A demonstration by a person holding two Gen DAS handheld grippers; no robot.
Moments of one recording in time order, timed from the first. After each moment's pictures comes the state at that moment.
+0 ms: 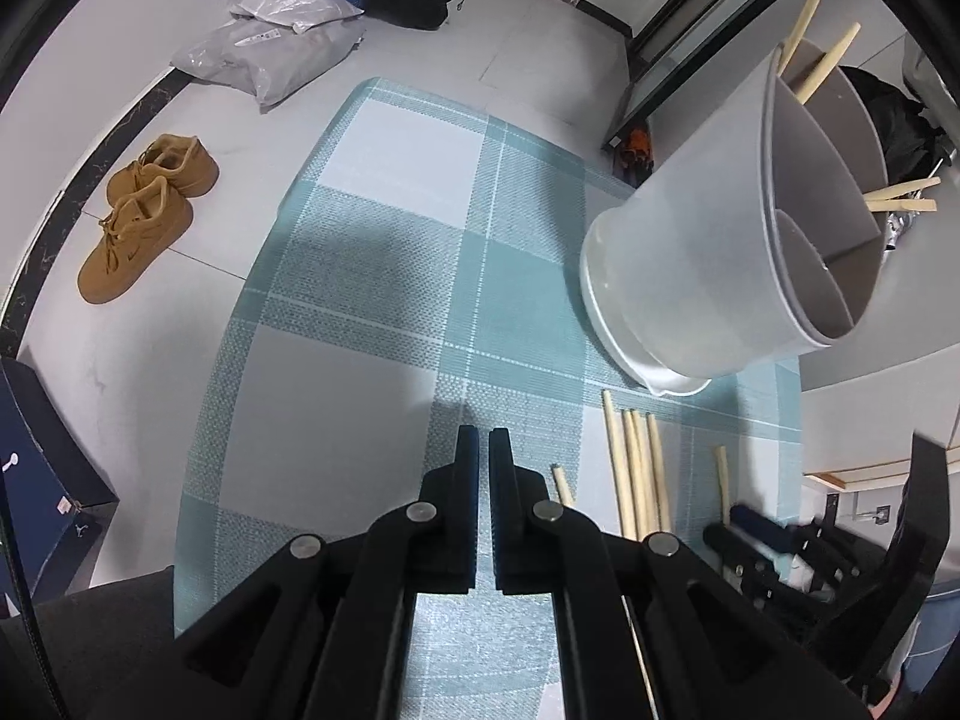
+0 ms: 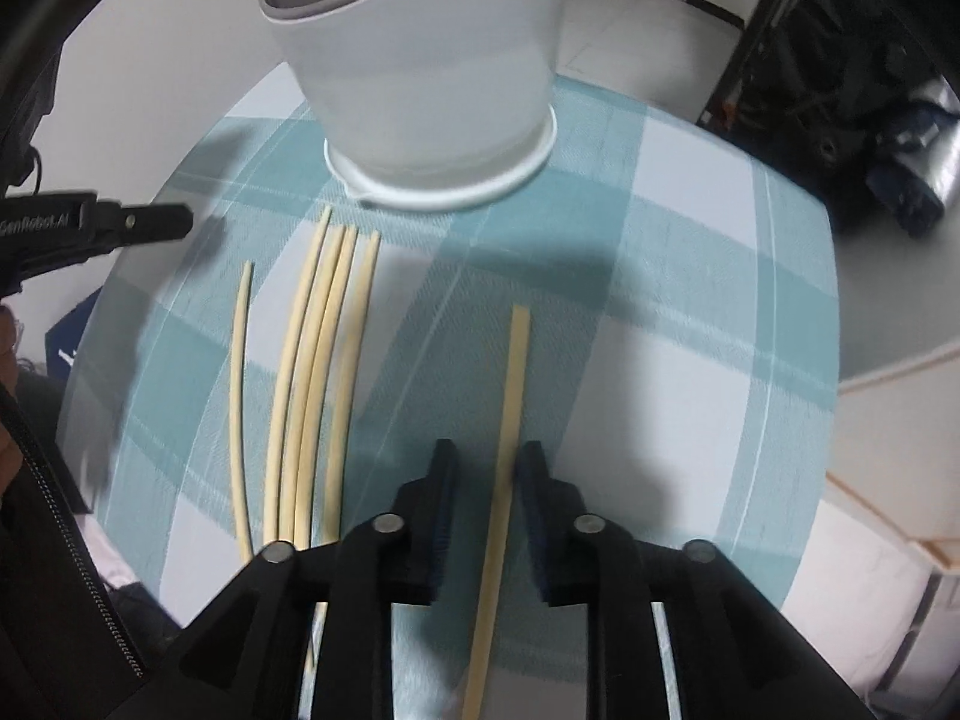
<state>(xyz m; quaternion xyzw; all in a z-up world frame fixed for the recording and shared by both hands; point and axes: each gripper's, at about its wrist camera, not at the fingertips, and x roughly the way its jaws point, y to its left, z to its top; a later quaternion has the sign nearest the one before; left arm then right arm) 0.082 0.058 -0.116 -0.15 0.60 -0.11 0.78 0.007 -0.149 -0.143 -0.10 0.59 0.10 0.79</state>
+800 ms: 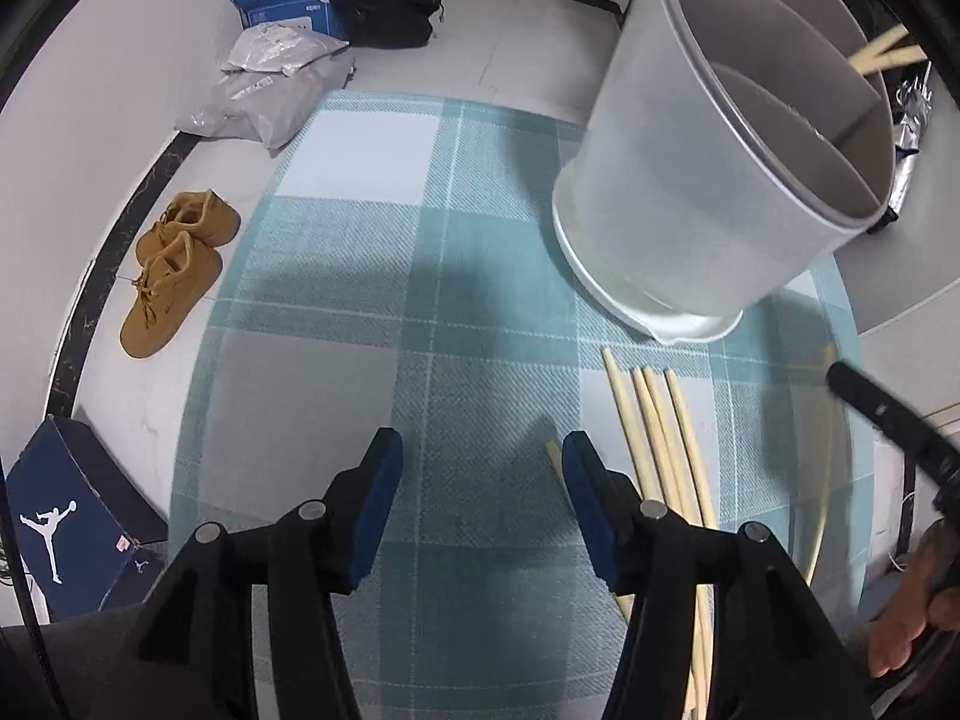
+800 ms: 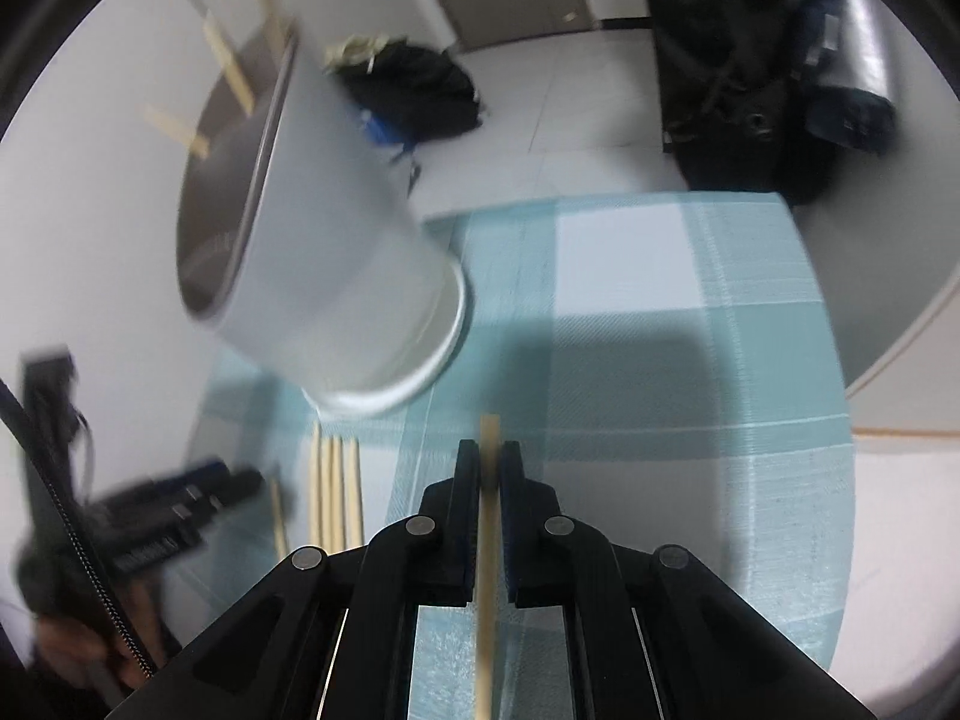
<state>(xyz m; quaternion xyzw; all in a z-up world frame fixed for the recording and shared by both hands) 0.064 0.021 -0.119 -0.05 0.59 -0.08 0.81 0.035 -0.229 -0.115 0.14 0.49 0.10 0.85</state>
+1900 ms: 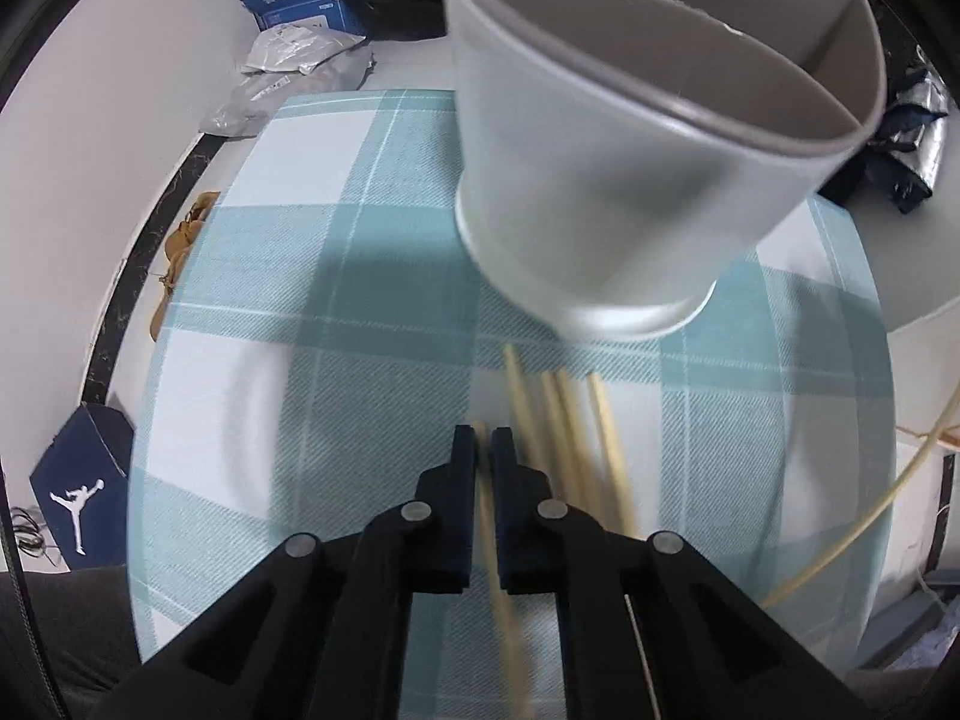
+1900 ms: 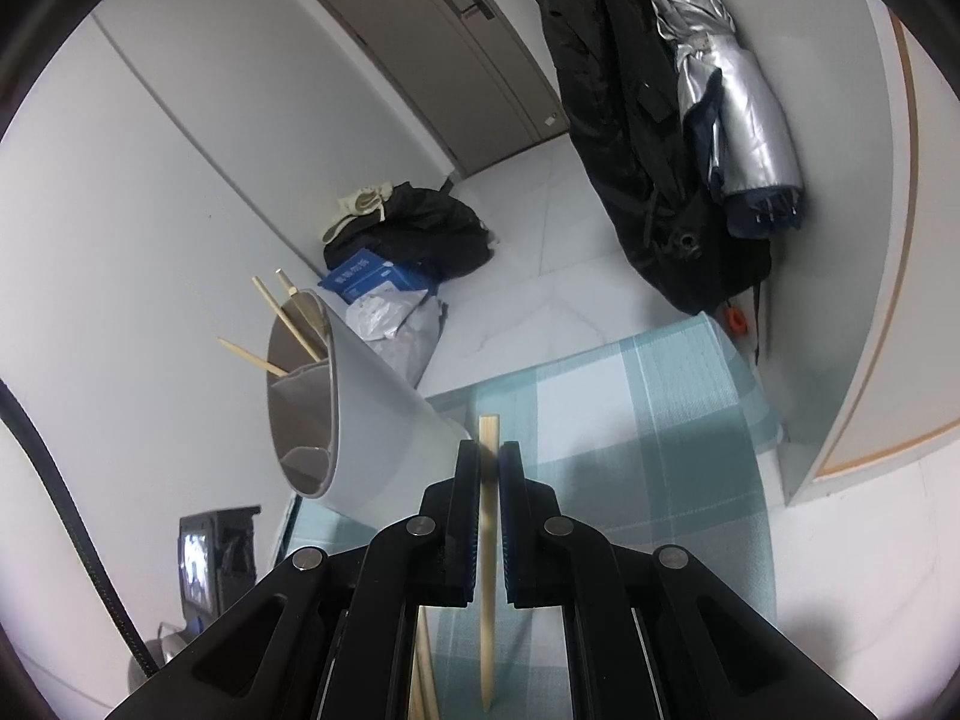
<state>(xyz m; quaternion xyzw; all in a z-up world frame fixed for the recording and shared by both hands) 0.066 -0.030 -0.122 -0.01 0.60 -0.02 0.80 0.009 -0.289 -0.050 0.24 0.36 0.09 0.90</state>
